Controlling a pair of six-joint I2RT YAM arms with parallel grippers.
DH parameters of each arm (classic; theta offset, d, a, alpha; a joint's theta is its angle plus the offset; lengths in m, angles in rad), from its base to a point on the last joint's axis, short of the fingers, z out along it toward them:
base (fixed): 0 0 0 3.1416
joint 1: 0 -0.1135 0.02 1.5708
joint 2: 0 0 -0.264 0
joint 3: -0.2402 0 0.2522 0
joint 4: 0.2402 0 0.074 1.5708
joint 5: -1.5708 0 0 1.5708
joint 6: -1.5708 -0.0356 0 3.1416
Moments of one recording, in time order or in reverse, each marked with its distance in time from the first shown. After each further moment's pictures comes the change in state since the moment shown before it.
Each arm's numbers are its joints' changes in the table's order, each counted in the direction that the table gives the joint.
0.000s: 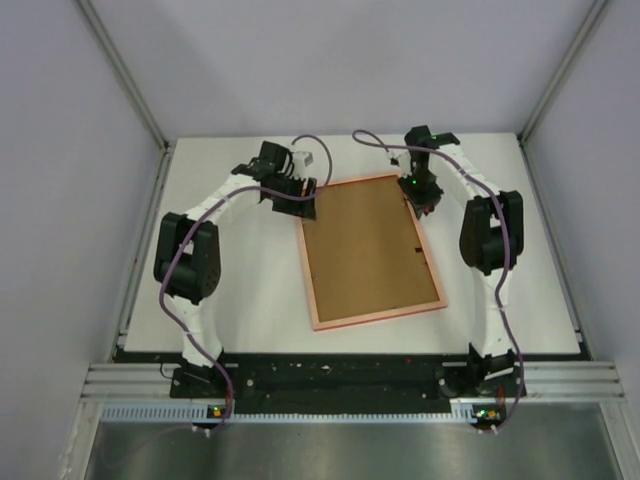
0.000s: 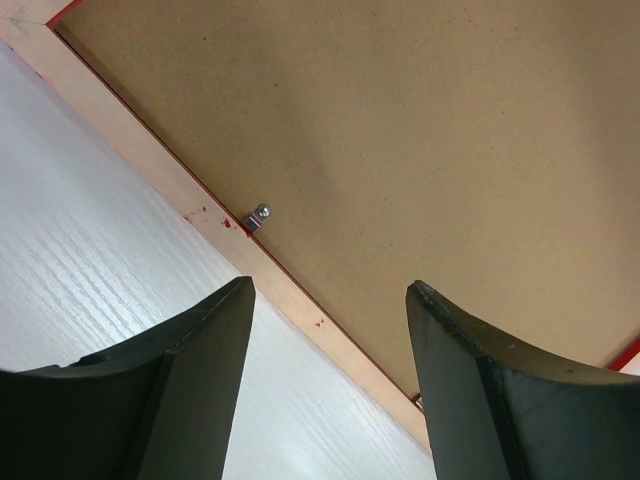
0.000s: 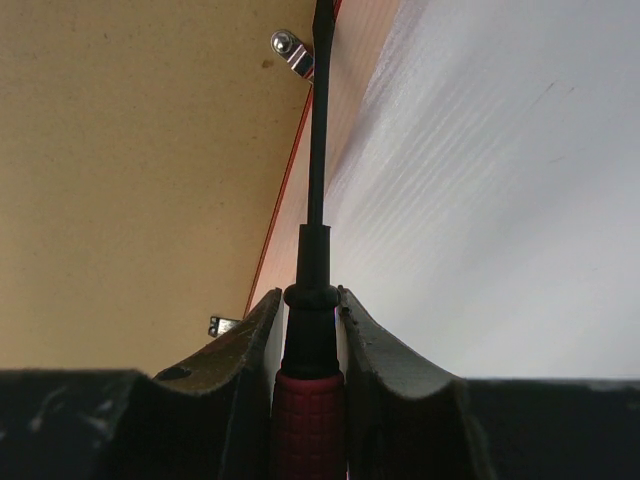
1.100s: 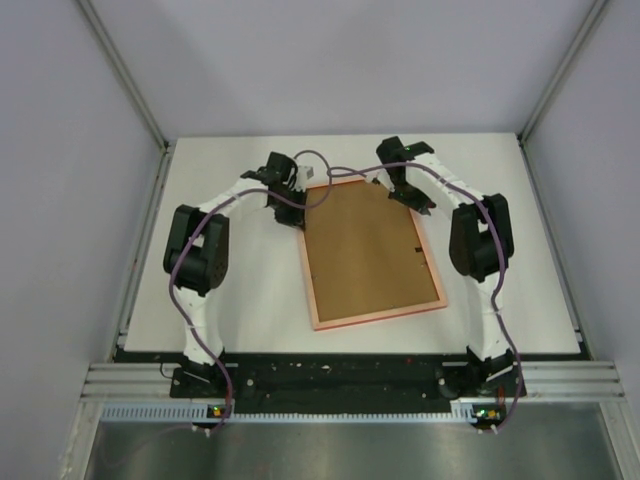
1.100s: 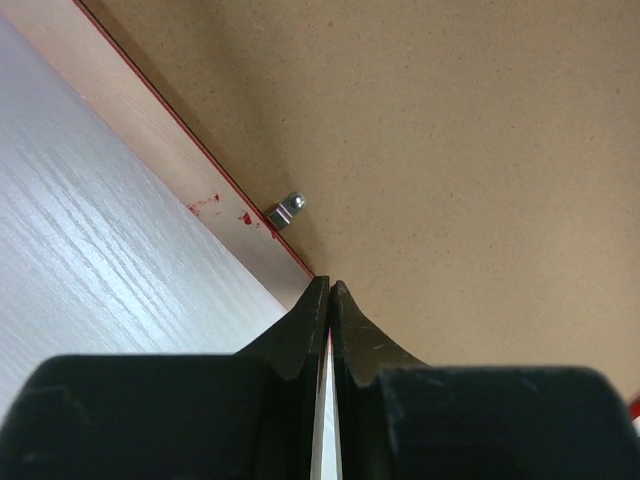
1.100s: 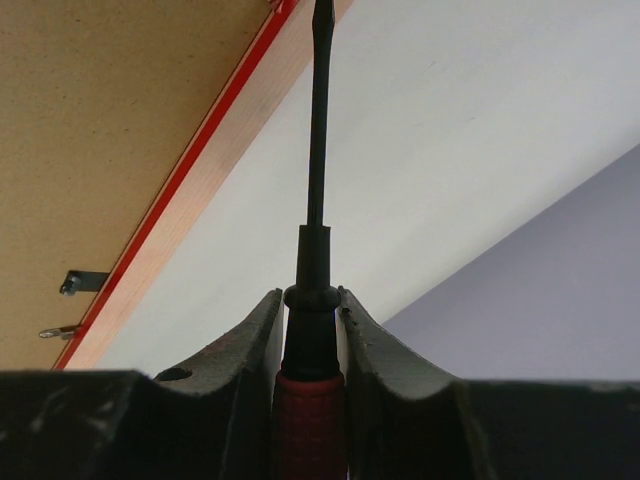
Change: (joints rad) left arm 0.009 0.094 0.021 0.002 0.051 0.029; right arm -0.151 -0.034 0.072 -0.008 -0.432 0.304
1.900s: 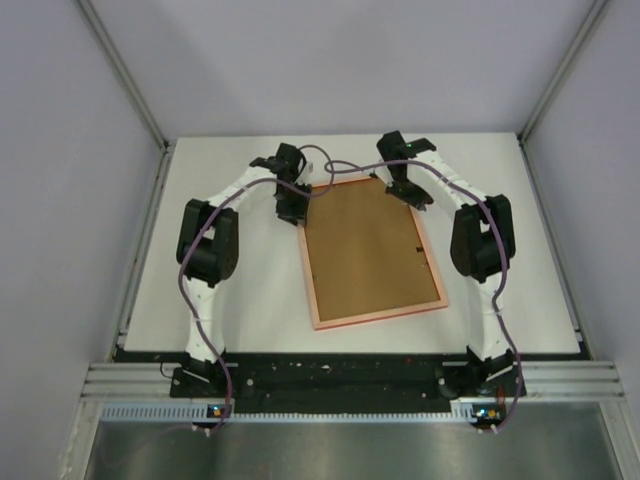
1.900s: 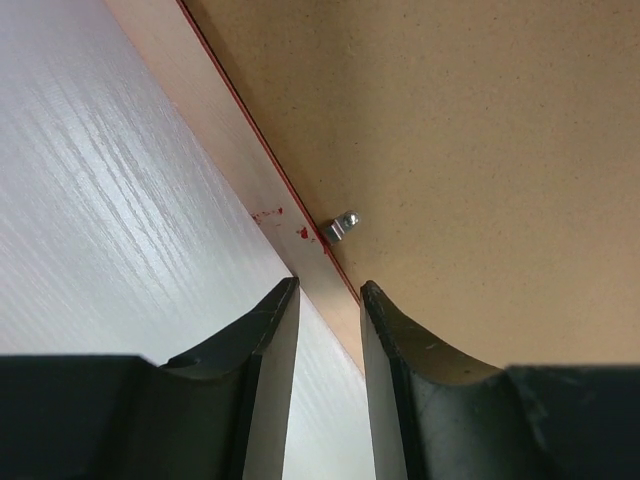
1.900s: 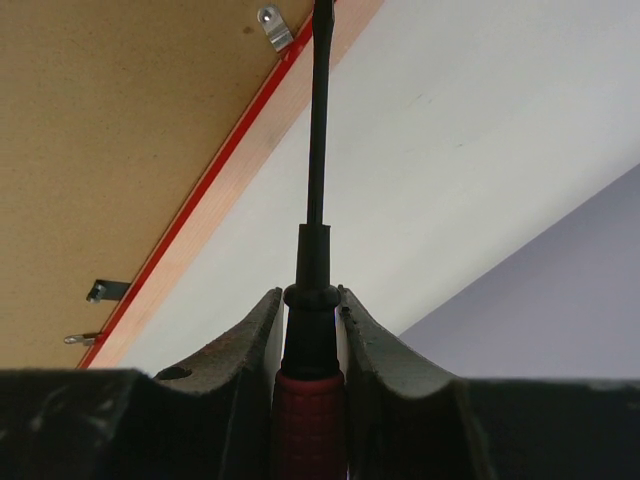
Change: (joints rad) left arm 0.021 0.114 -0.209 0.198 0.147 0.083; right arm 0.000 -0.014 -0.026 -0.023 0.040 0.010
